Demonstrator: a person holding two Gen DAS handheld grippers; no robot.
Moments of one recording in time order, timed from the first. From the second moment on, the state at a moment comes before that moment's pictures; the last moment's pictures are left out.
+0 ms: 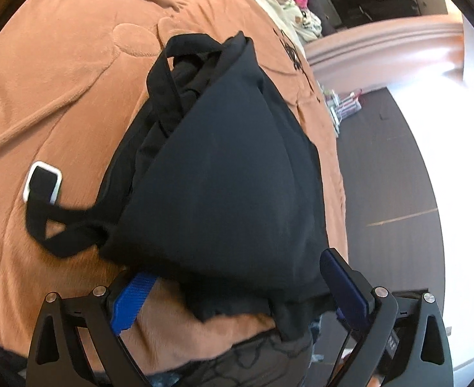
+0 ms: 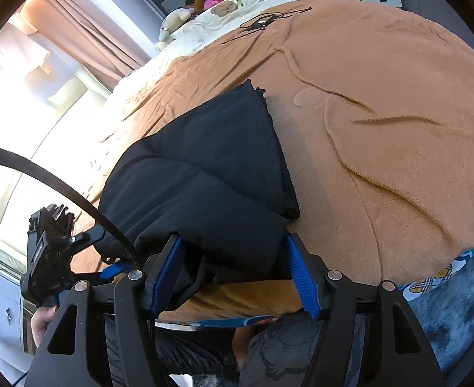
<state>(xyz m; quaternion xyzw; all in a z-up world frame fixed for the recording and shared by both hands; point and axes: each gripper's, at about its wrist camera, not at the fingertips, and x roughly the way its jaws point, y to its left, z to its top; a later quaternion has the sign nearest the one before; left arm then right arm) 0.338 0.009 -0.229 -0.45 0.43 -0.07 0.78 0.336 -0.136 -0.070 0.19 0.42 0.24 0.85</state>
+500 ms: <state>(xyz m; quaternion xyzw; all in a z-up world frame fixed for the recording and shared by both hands) 0.368 0.017 -0.167 -0.40 0.37 -0.04 0.83 0.328 -0.141 -0.068 0.17 0.41 0.25 0.86</state>
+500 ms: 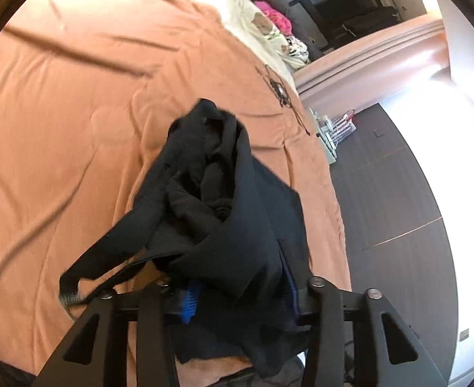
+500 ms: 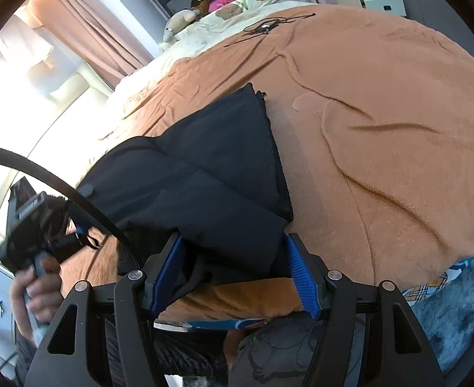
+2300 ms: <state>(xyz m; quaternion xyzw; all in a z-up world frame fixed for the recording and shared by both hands) 0.435 0.027 -0.175 -0.31 0.46 -0.02 0.83 0.362 -0.168 -0.085 0.26 0.40 0.28 0.83</state>
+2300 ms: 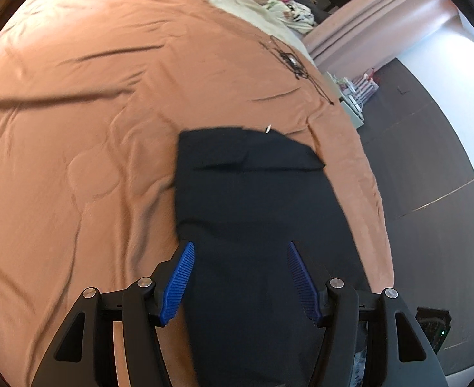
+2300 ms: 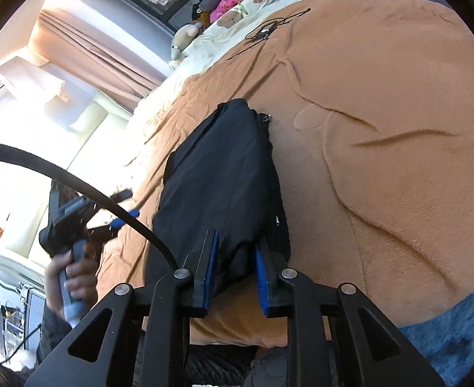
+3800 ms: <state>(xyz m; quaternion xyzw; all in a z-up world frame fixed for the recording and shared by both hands) 0.409 0.010 -0.225 -0.34 0.51 -0.02 0.79 0.351 -0.197 -0.072 0.27 0.40 0.27 0.83</state>
